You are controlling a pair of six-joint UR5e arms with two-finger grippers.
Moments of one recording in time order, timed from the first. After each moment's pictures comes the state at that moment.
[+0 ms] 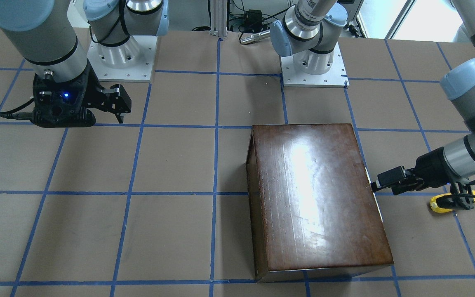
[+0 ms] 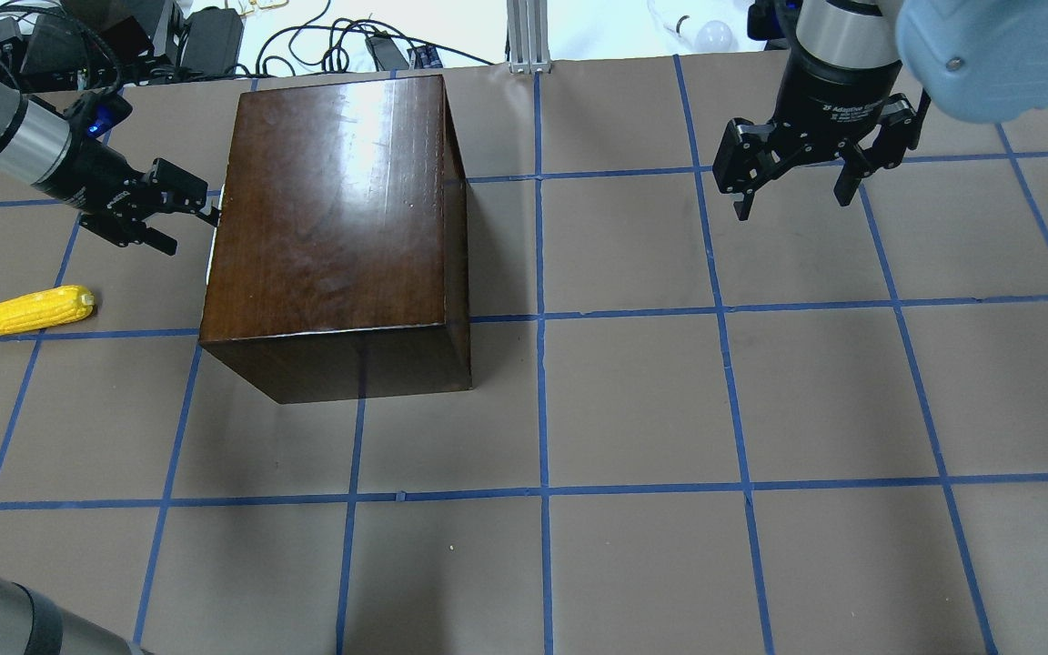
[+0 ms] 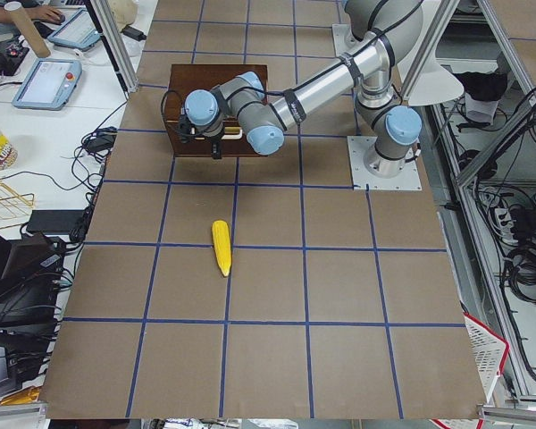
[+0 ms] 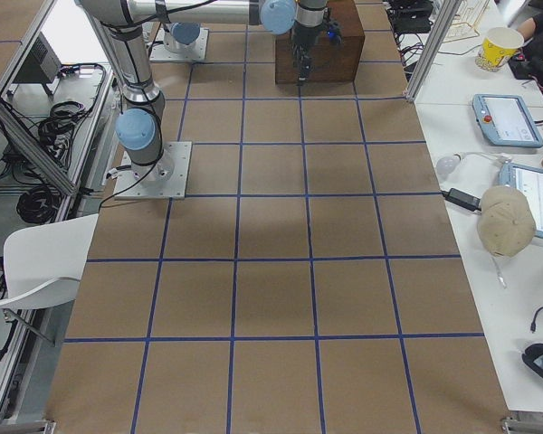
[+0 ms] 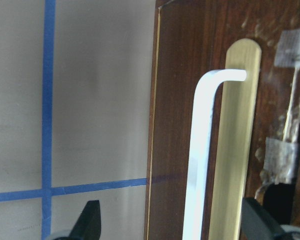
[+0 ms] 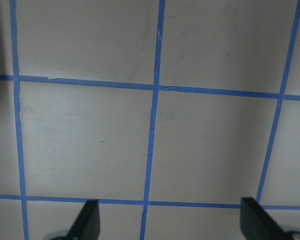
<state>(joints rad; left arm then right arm) -1.12 -1.93 -1.60 -1.38 1.18 0.42 1.60 -1.46 1.49 -1.51 -1.62 -0.05</state>
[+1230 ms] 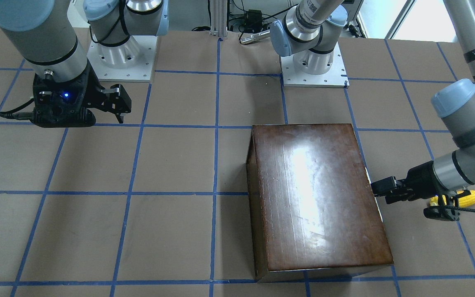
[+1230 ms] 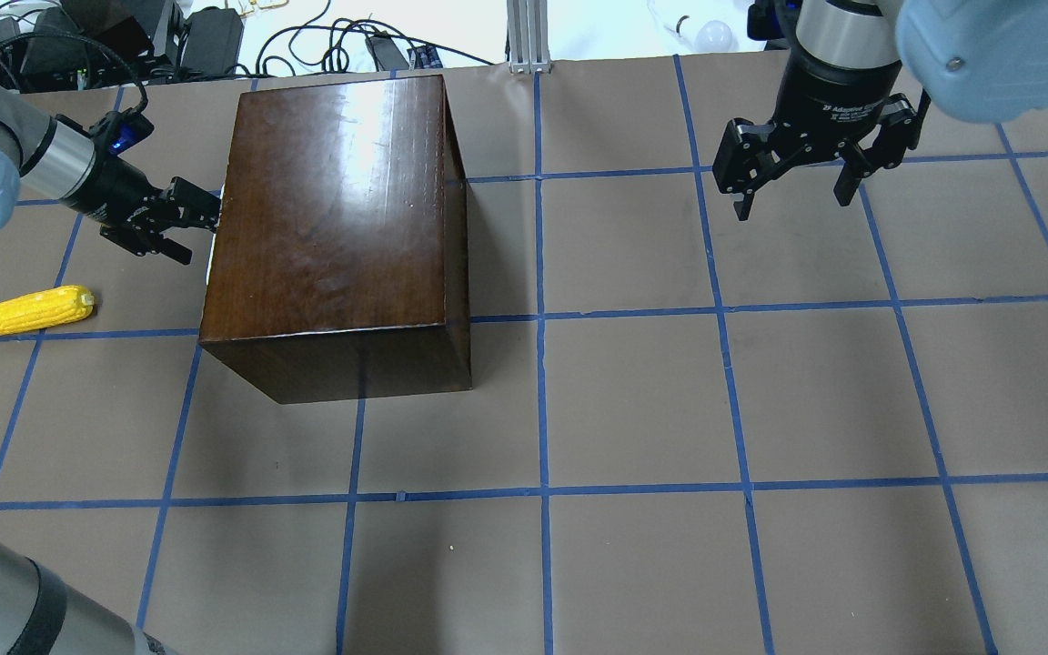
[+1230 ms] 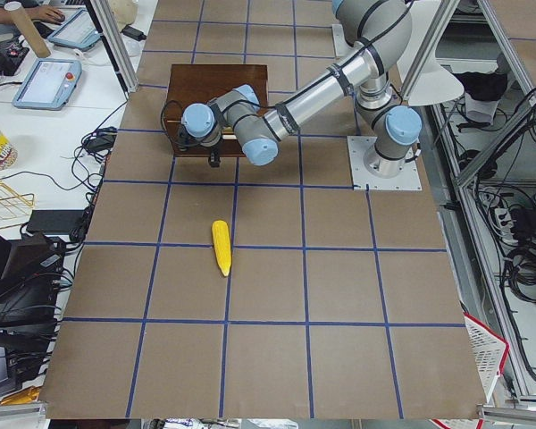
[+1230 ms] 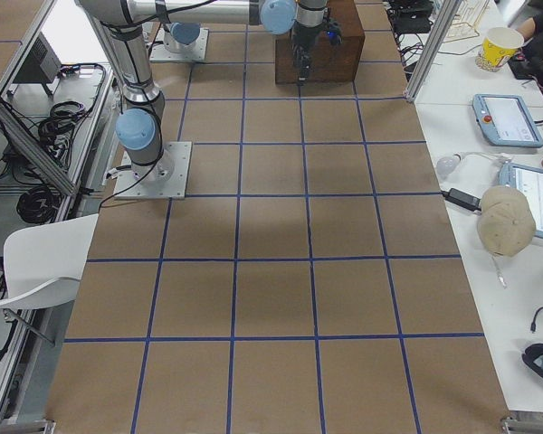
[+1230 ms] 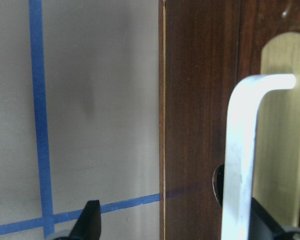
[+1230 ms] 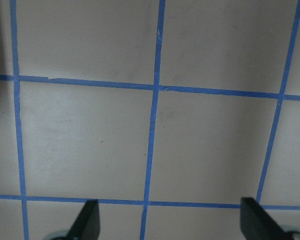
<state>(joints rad) -1.12 -2.00 -1.61 -1.33 1.18 0.47 1.60 -1.46 1.49 -1.51 -1.62 -0.05</state>
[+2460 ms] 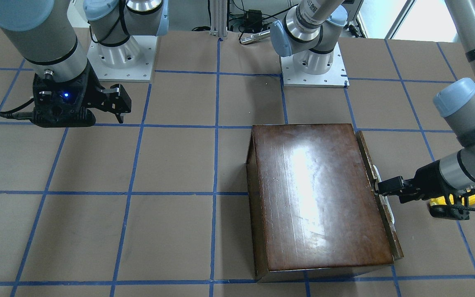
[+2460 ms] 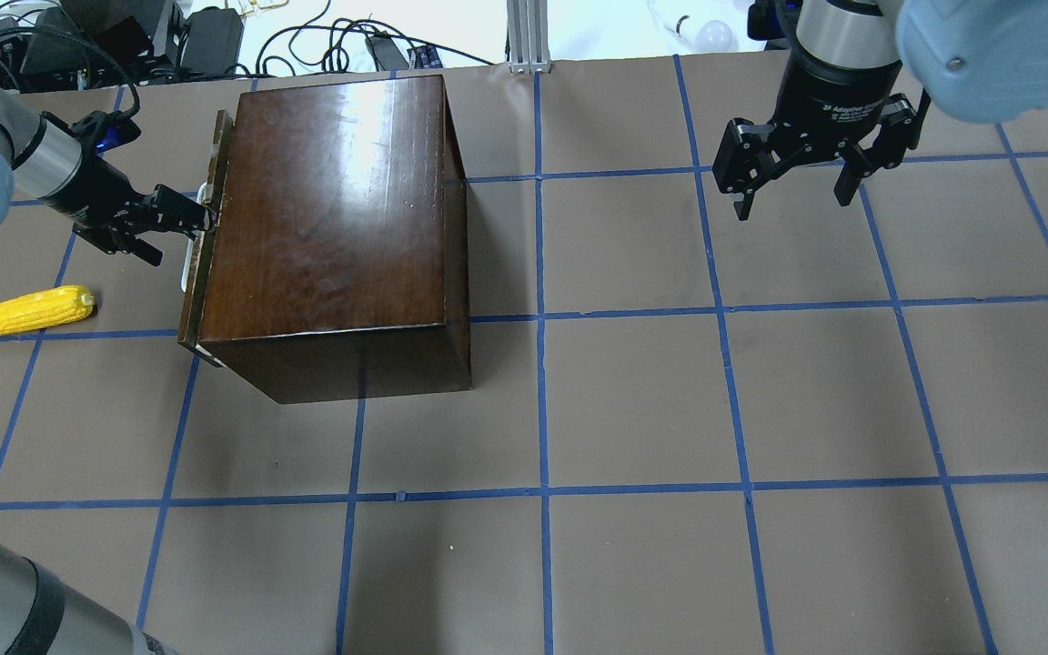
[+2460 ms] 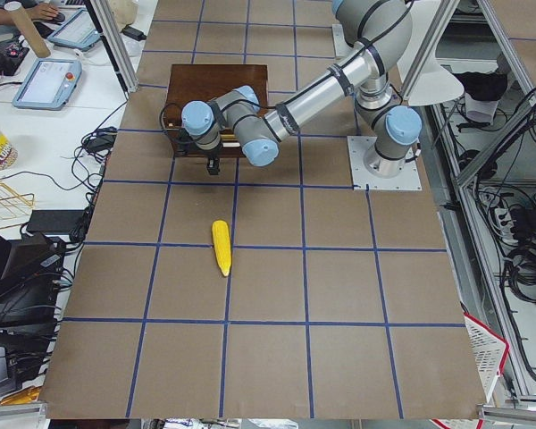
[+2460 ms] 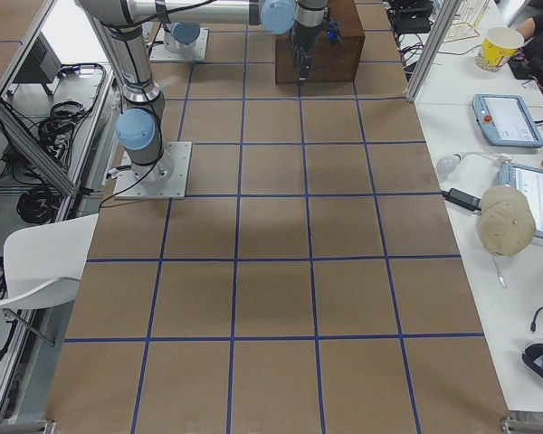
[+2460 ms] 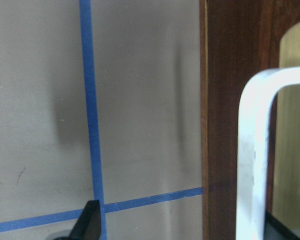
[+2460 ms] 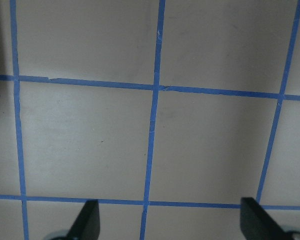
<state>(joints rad) -1.11 -1.99 -1.60 -1.29 1.31 0.49 1.60 -1.46 1.49 -1.51 -1.62 -0.05</state>
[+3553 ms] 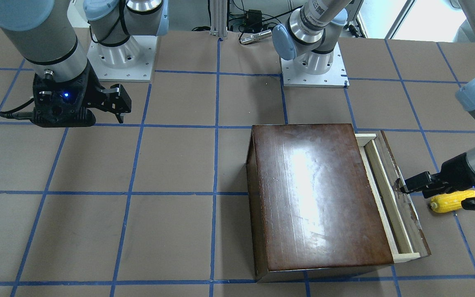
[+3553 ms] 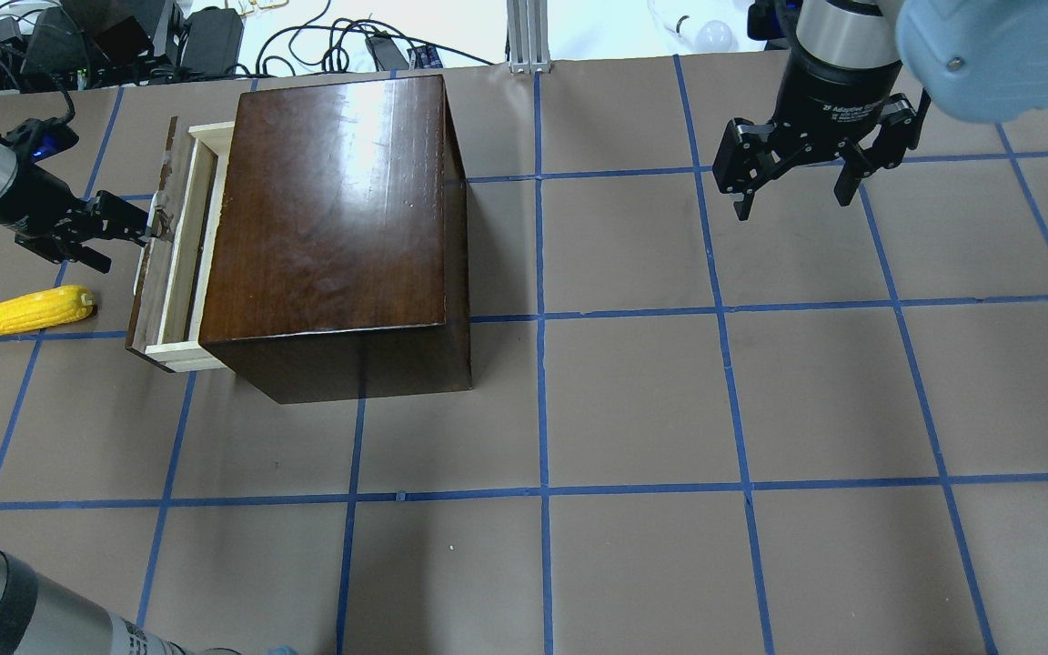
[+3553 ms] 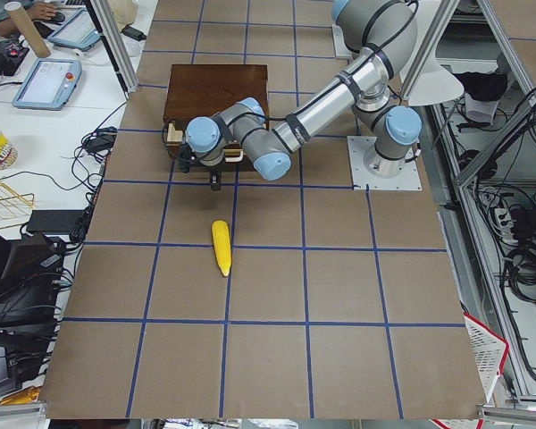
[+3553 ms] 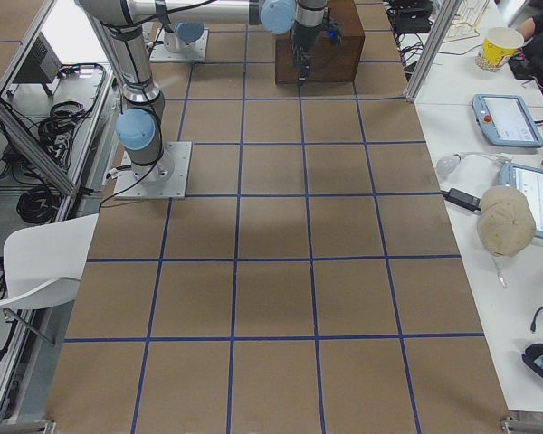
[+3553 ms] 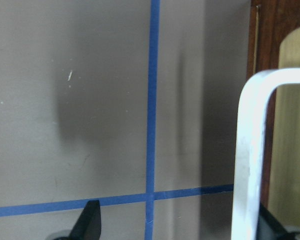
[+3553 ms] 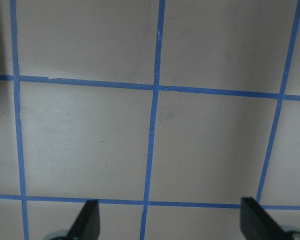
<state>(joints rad) -1.01 -1.98 -1.60 -1.29 1.31 0.53 1.60 -1.46 1.49 -1.51 -1.62 -0.05</state>
